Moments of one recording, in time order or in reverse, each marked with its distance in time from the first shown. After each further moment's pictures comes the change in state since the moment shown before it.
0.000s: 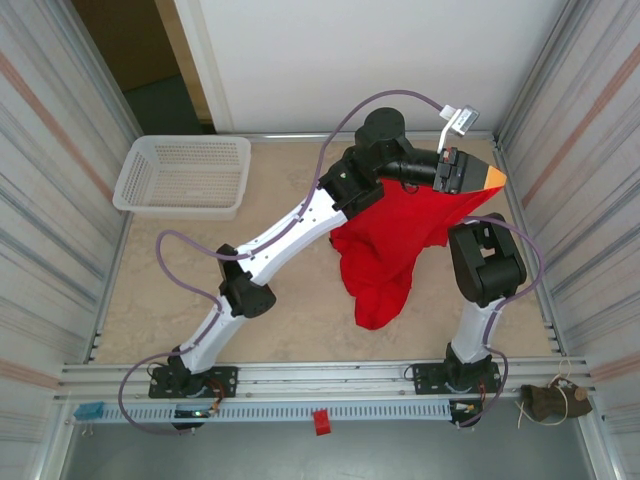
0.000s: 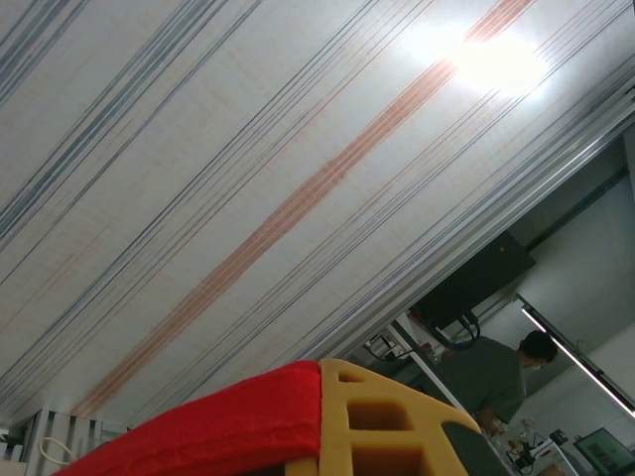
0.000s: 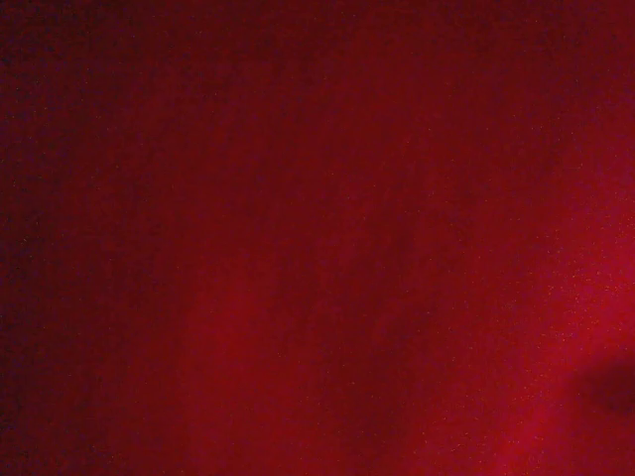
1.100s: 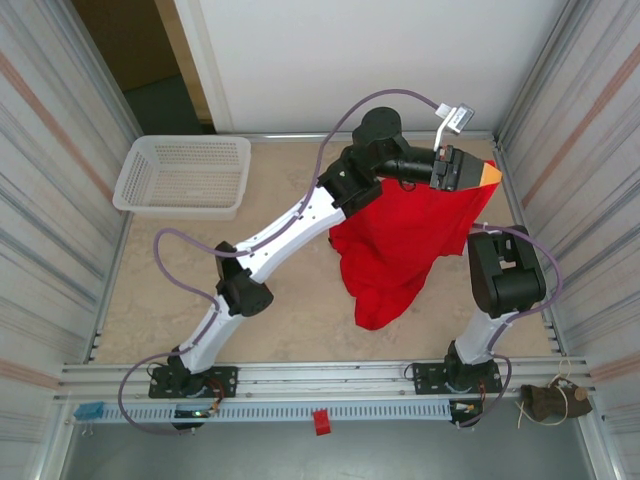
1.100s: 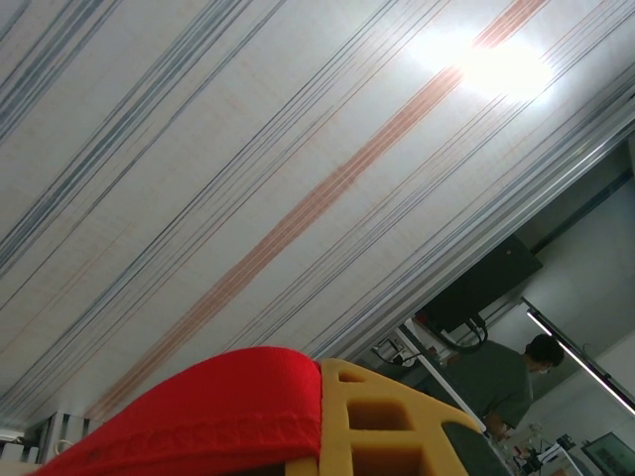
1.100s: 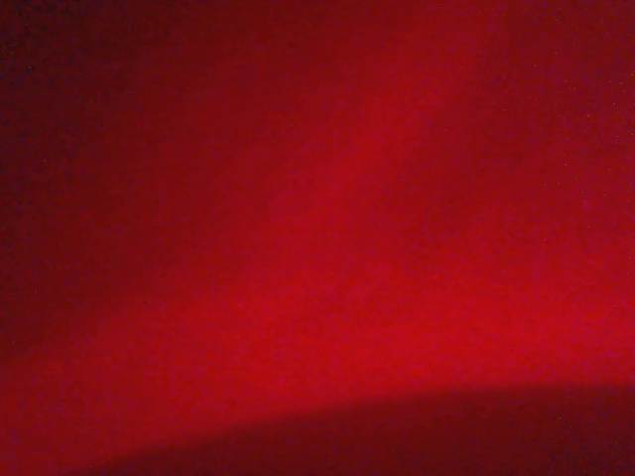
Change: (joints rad) left arm 0.024 -0.018 -0.066 0.052 0.000 0.000; right arm -0.144 -0.117 -0.182 0.429 -0.599 0.196
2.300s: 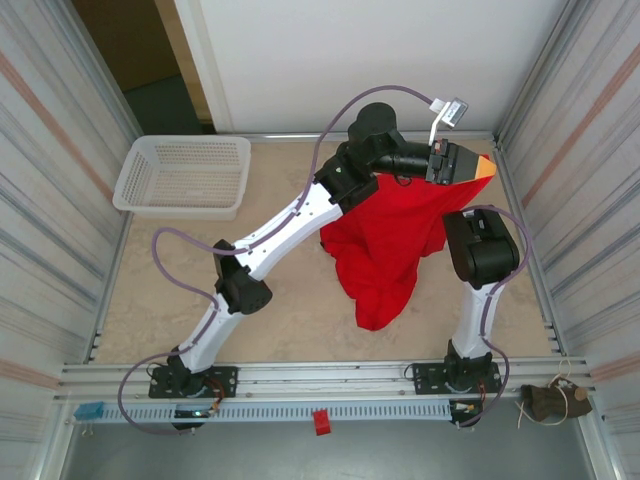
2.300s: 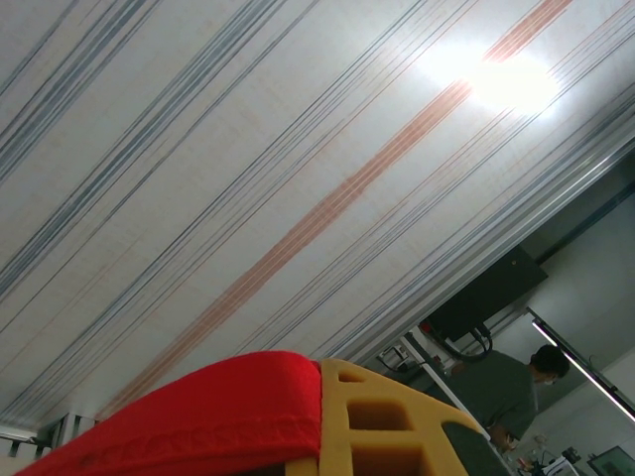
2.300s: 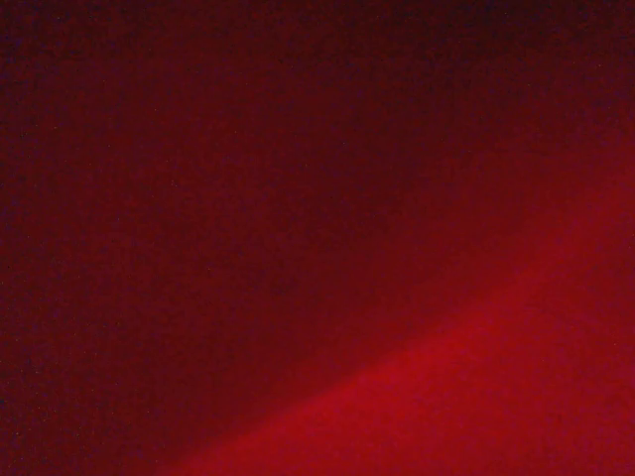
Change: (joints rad) left arm 0.021 0.000 0.002 0.000 0.000 -0.011; right arm 0.025 0.264 -0.013 0.879 -0.218 0.579
